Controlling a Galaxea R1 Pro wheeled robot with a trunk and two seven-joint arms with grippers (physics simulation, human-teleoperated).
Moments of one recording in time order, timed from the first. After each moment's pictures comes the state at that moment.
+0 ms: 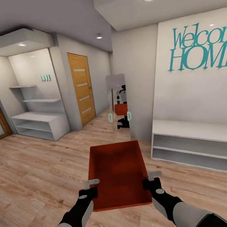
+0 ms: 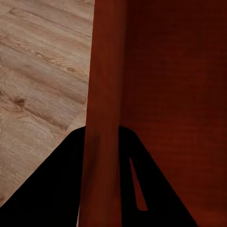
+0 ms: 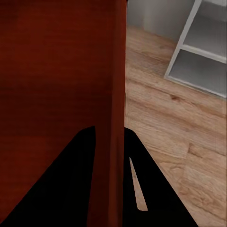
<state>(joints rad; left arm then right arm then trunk) -0.58 -0.13 -0.06 -0.45 0.08 0.11 0.25 -0.72 0.08 0.45 -0.14 -0.31 -0.21 -0.18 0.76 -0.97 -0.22</state>
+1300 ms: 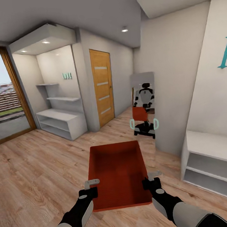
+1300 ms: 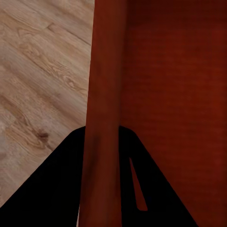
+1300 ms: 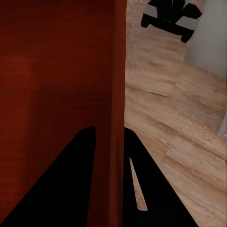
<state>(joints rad) -0.58 -0.13 -0.06 -0.45 0.08 0.11 0.25 -0.72 0.08 0.45 -0.14 -0.31 -0.21 -0.18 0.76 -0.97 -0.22</state>
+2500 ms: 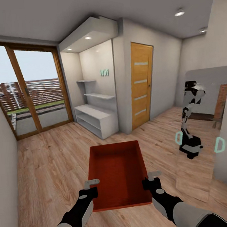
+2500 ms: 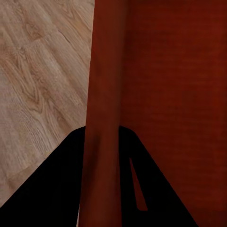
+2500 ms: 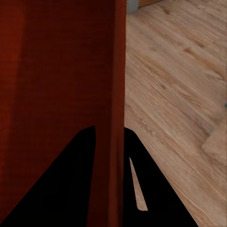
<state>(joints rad) -0.58 -0.13 -0.06 -0.45 0.08 0.11 0.25 -0.72 0.08 0.45 -0.14 -0.31 -0.21 -0.18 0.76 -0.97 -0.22</state>
